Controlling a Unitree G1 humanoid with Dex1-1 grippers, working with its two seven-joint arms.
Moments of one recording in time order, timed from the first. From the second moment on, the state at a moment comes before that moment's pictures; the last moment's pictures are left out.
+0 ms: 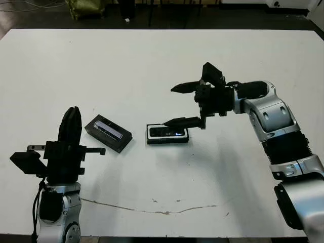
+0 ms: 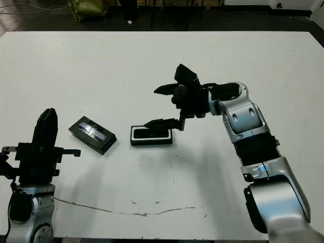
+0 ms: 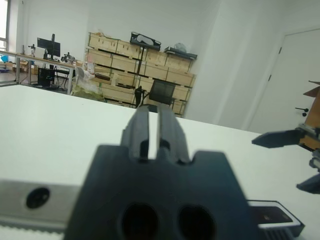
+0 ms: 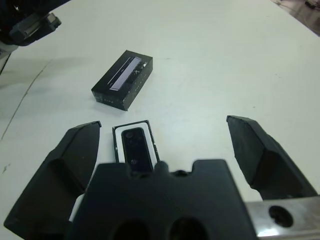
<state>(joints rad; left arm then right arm) 0.20 0.08 0.09 -0.34 -0.32 -0.25 -0.17 -0.81 -0.44 0.24 0.30 0.14 0.40 1.19</state>
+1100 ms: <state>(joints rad) 0.19 0.13 0.13 -0.34 -0.30 -0.29 -0.20 0.17 -0.27 -0.15 -0.58 0.25 0.26 0.33</state>
